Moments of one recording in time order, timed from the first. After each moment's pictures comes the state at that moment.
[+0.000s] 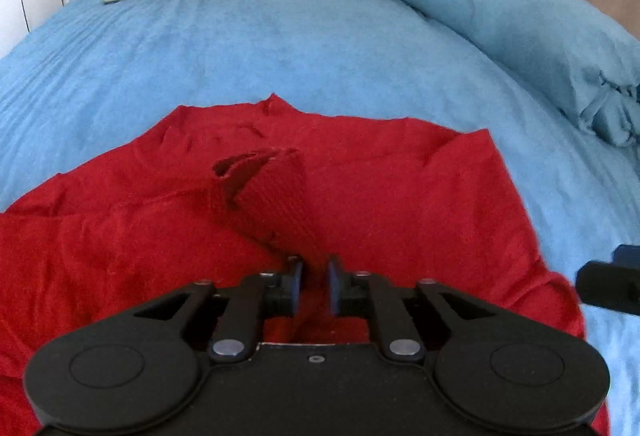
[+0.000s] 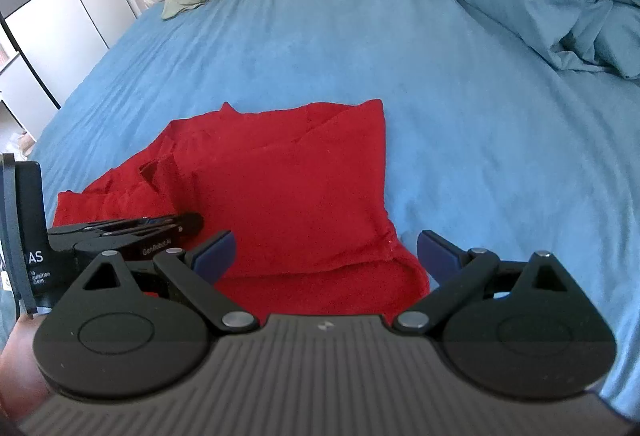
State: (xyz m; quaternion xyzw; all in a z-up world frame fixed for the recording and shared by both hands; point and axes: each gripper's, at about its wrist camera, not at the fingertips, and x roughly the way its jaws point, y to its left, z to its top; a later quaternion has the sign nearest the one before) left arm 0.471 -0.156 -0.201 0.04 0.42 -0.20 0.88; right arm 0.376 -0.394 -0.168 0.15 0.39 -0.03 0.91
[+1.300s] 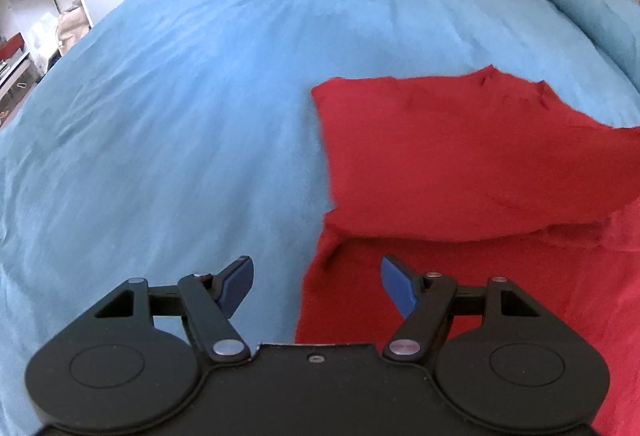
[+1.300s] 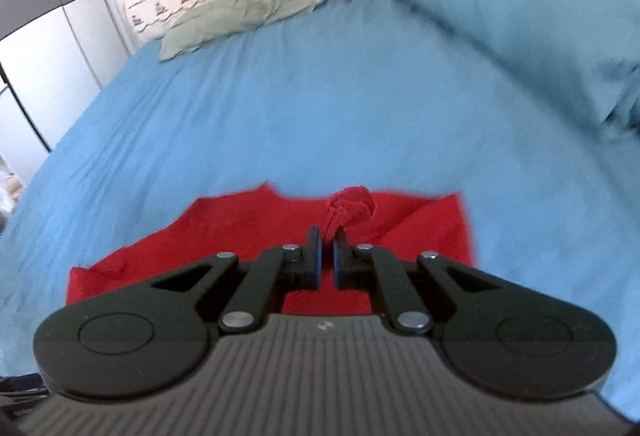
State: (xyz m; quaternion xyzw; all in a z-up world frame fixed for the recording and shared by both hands) left arm 0.438 0.072 -0.190 0.02 0.48 0.00 0.88; right arm 0.446 -0.333 -0.135 0.13 0.33 -0.08 0.93
